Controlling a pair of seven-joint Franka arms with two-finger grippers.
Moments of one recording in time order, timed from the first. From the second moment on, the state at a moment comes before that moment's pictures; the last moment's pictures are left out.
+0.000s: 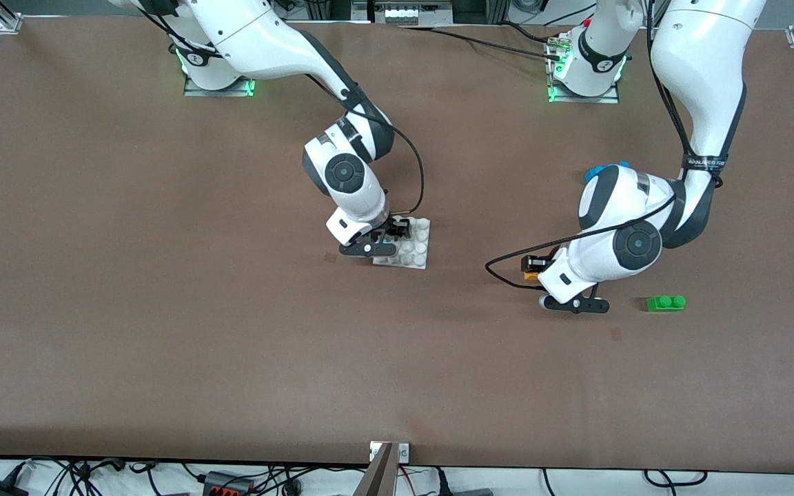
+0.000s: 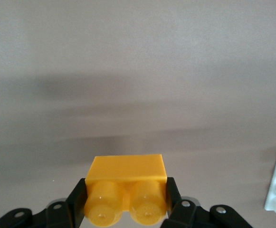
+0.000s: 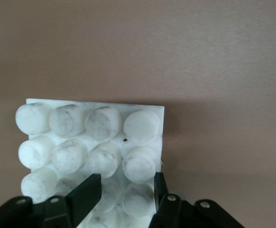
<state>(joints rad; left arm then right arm) -0.11 0.55 -0.20 -1.67 -0.04 2.08 -0.23 0.74 0.76 0.02 -1.62 0.18 2.48 0.66</state>
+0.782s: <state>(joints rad) -0.10 0.55 -0.20 -1.67 -0.04 2.08 -0.23 0.72 0.66 -0.01 -1.48 0.16 2.25 0.66</state>
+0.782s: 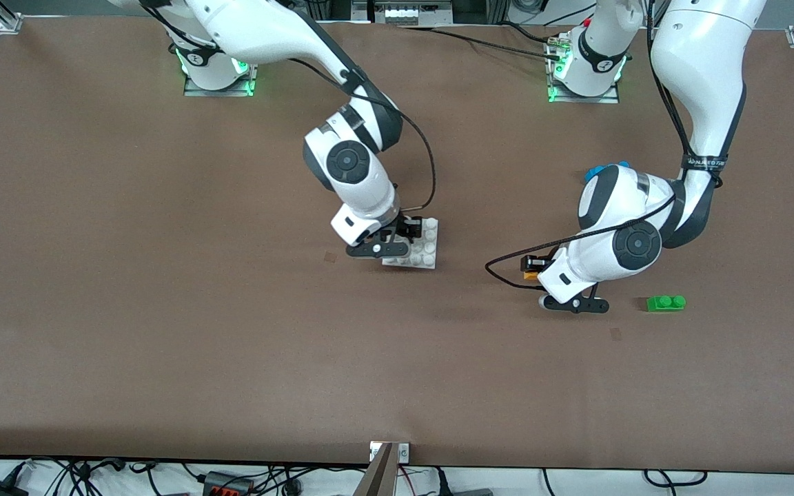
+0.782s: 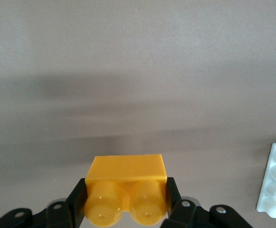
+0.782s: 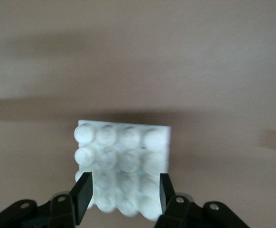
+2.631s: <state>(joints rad) -0.49 0.71 -0.32 -1.54 0.07 2.17 -0.75 -0.03 -0.03 -0.04 -1.63 -0.03 1.50 -0.05</state>
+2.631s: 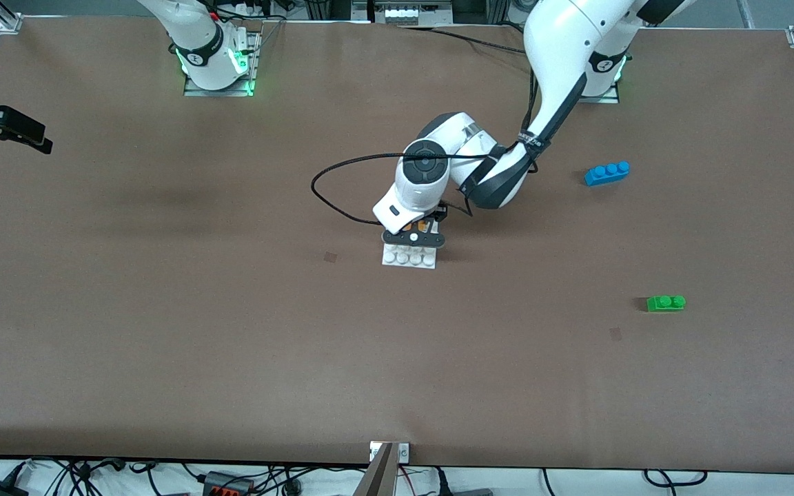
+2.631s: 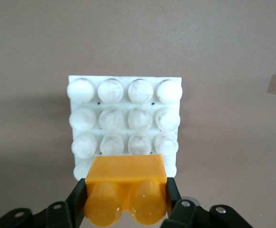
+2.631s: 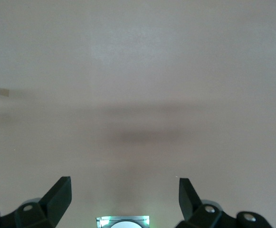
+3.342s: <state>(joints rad) -0.49 0.74 -0.30 -1.54 0.12 2.22 -0.75 -0.03 -0.03 -0.04 -1.63 -0.03 1.50 -0.05</state>
